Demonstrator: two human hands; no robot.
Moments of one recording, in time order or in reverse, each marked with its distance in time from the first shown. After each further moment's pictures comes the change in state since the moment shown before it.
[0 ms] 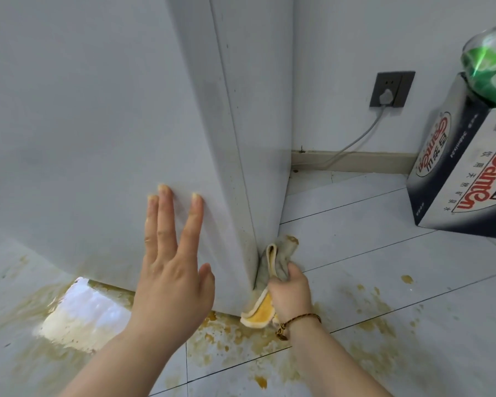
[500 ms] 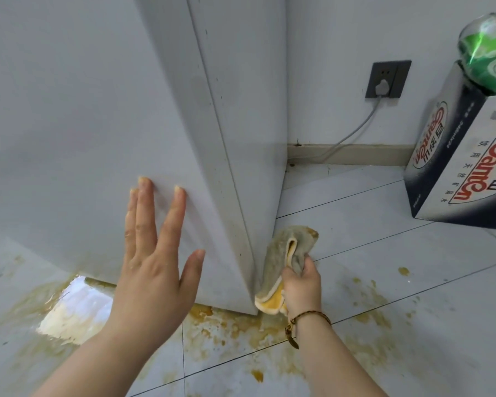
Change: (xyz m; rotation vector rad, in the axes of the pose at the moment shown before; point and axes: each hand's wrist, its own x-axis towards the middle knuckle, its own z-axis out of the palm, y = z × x) left_hand 0.001 0.002 -0.009 -0.033 -0.004 -0.011; right_hand 0.013 0.015 -0.015 0.232 0.153 0.052
